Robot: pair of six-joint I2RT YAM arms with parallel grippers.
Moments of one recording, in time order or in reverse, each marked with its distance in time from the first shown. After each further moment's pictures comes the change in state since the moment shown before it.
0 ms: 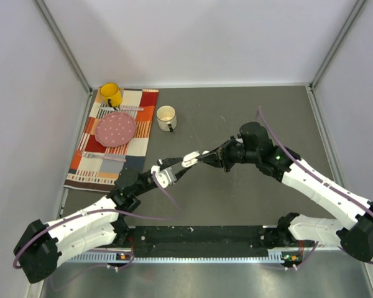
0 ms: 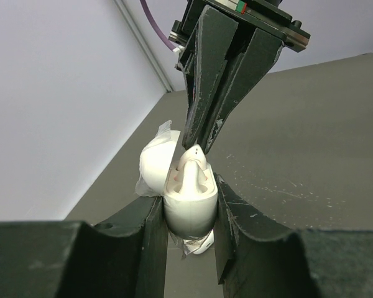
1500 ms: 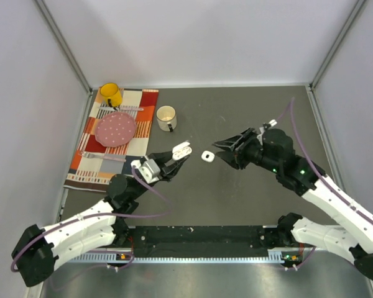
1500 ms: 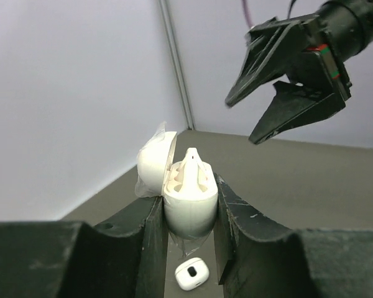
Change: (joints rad) left arm -0.019 -0.056 -0.028 0.168 -0.173 -0.206; right arm 0.005 -0.199 -0.026 -0.031 0.304 -0.189
